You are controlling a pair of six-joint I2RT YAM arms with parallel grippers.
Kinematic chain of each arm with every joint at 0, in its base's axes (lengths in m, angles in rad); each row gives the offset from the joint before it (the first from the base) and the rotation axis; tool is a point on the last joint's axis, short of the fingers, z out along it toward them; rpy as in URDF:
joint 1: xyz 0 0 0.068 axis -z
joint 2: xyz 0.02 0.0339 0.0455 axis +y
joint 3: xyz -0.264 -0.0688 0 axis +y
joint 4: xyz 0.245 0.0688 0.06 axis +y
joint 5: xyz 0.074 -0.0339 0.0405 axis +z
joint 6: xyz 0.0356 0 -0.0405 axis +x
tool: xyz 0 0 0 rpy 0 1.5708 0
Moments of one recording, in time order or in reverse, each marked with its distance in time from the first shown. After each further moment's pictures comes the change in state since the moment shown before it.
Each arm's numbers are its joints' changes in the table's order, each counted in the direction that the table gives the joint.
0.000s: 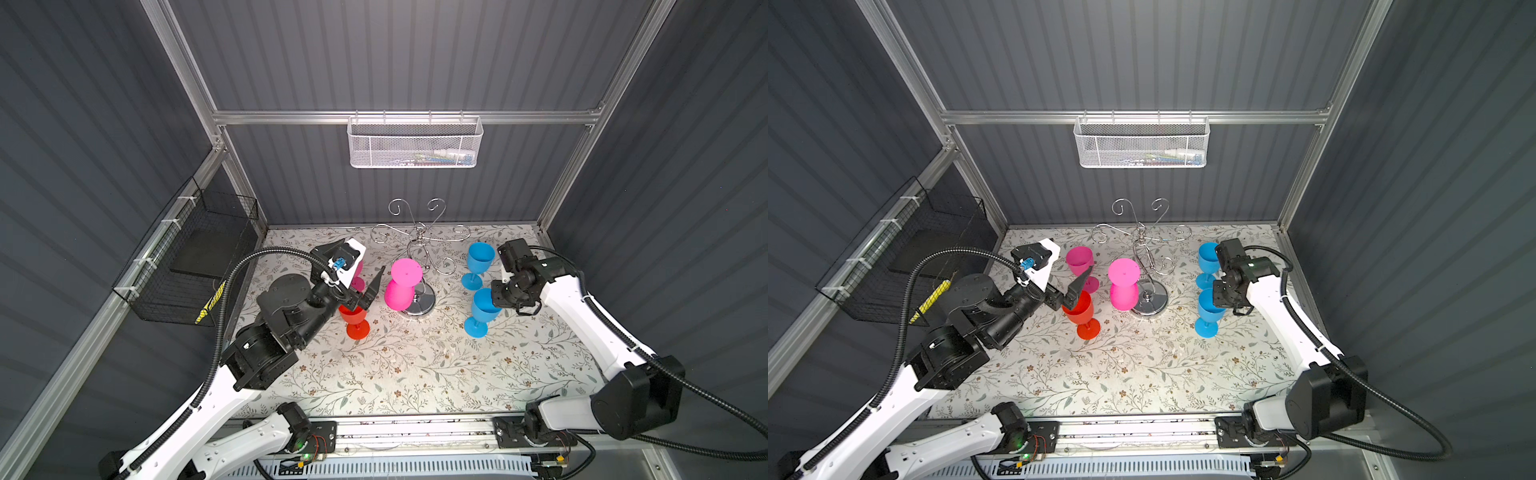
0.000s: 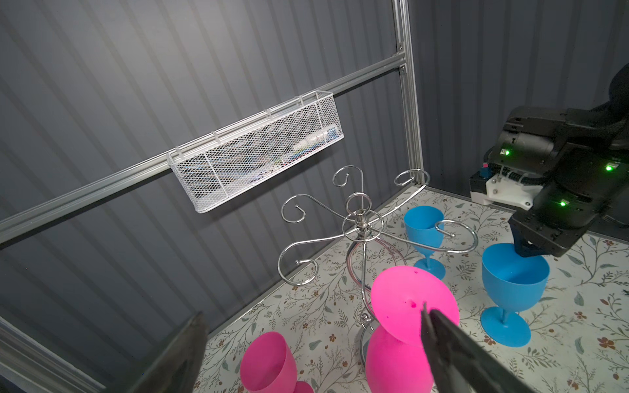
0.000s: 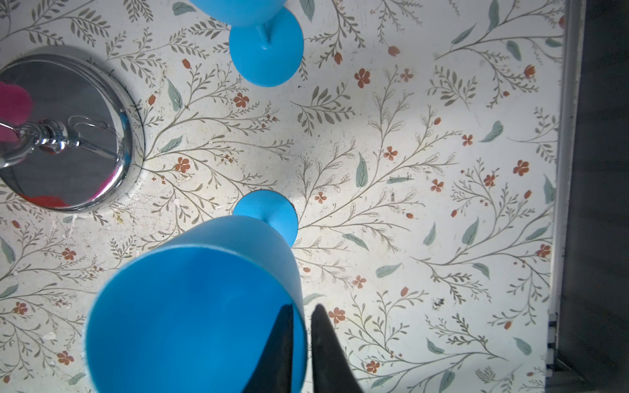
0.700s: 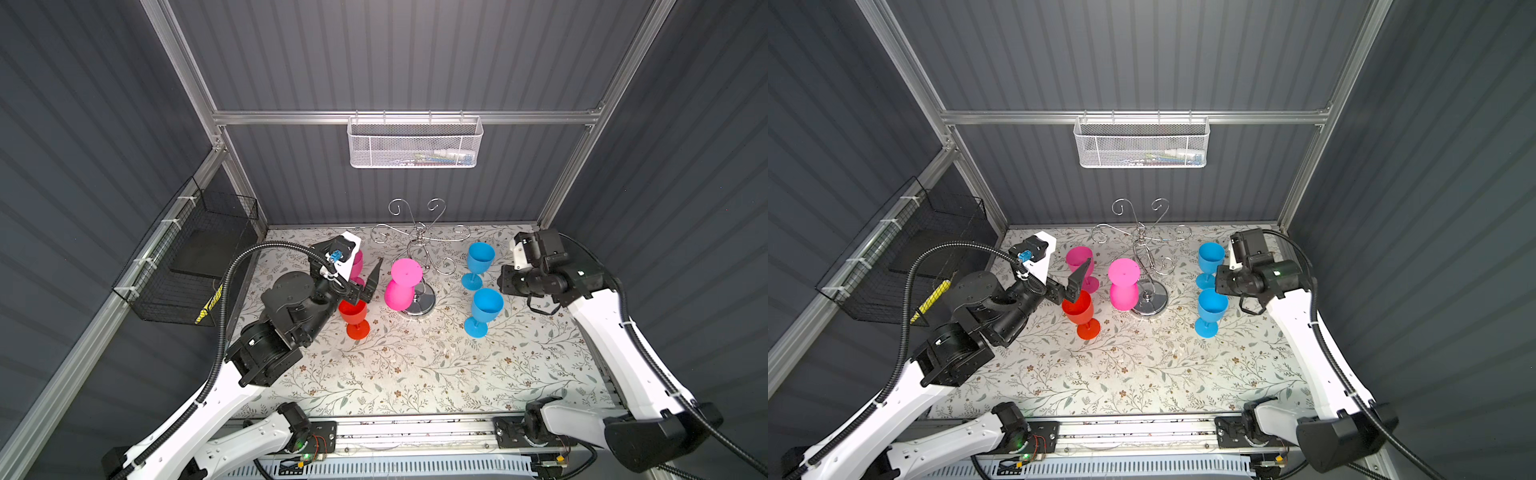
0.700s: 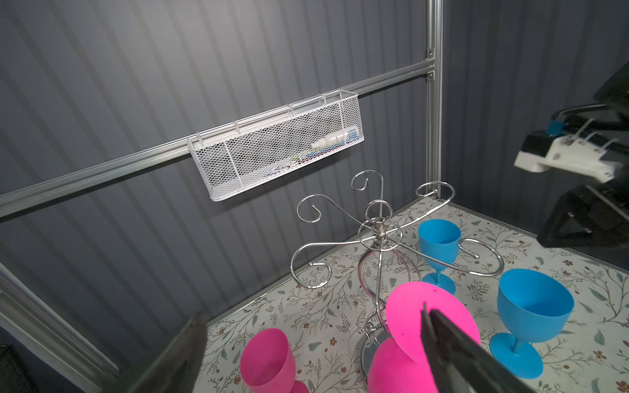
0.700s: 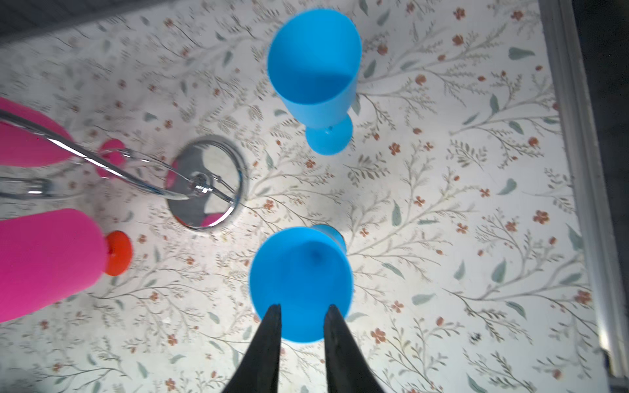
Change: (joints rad) left arm 0.000 0.032 0.000 -0.042 0.095 -0.079; right arm 0.000 -0.187 -0.126 -0.038 0.160 0.053
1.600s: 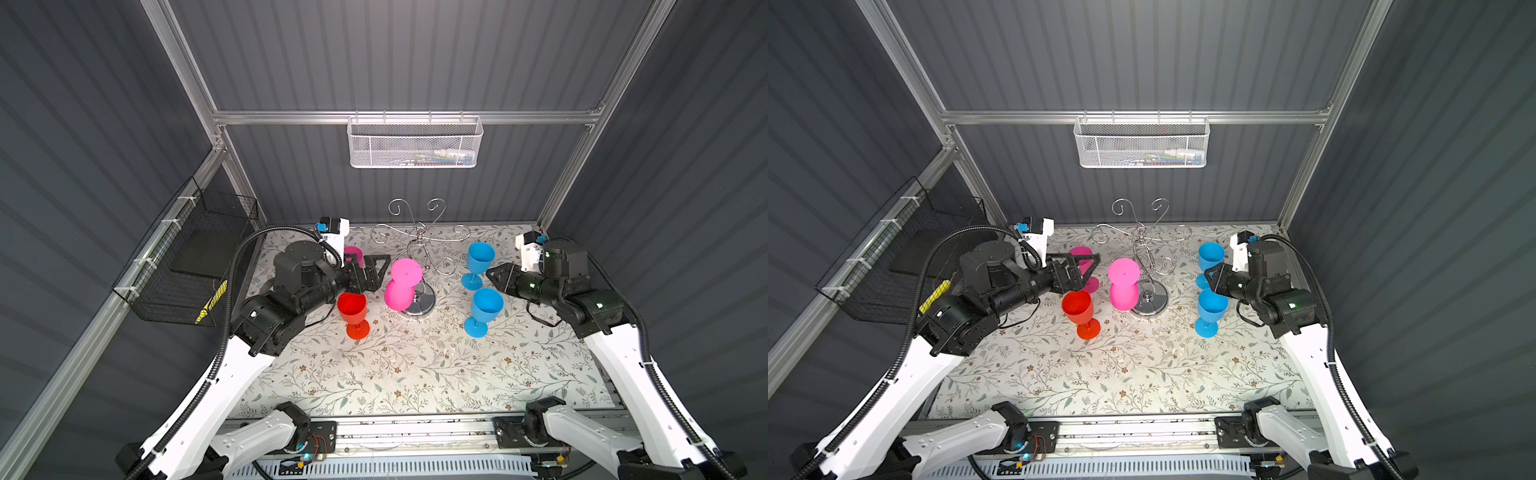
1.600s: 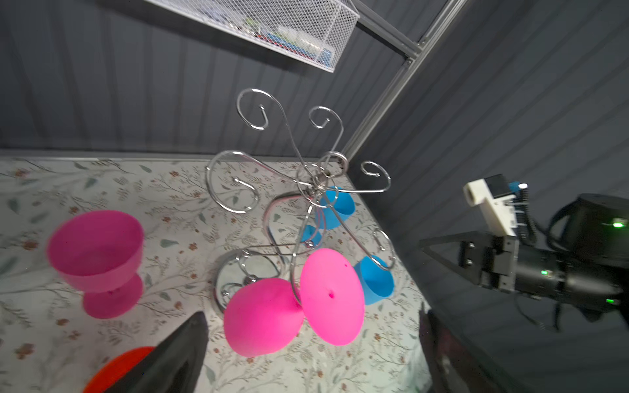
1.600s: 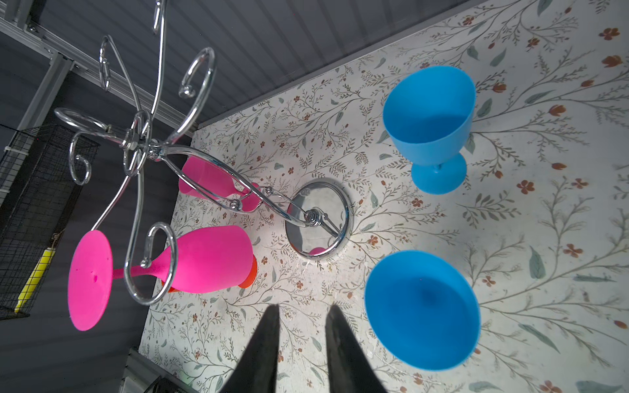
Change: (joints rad) left arm -0.198 0.138 -0.172 0.308 -0.497 -0.744; right arm 0.019 -0.176 0.177 -0.281 0.245 0.158
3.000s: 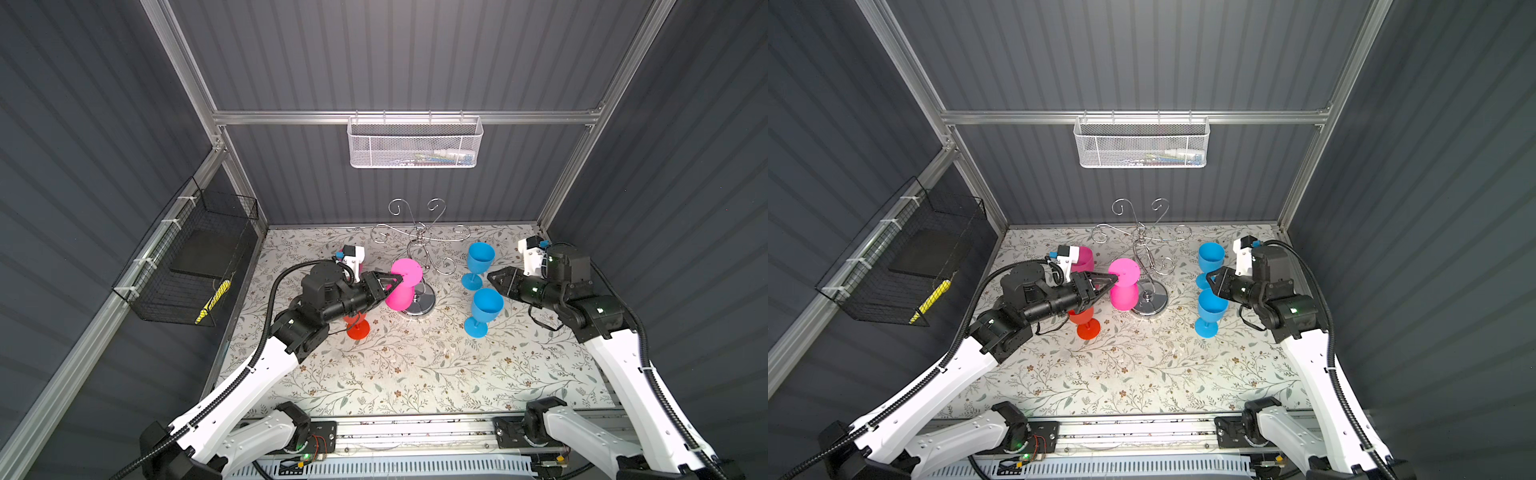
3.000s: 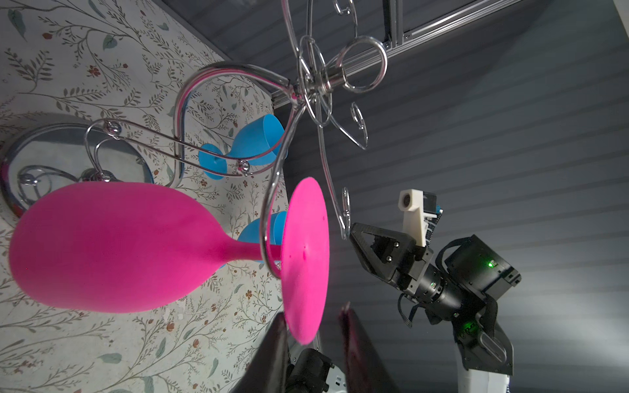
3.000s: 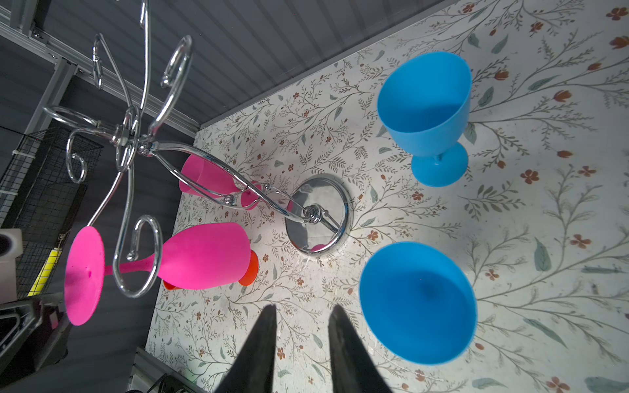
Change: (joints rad) left arm -0.001 -0.003 0.379 -0.455 -0.242 -0.591; right arm 0.038 -0.034 0.054 -0.021 0.044 0.006
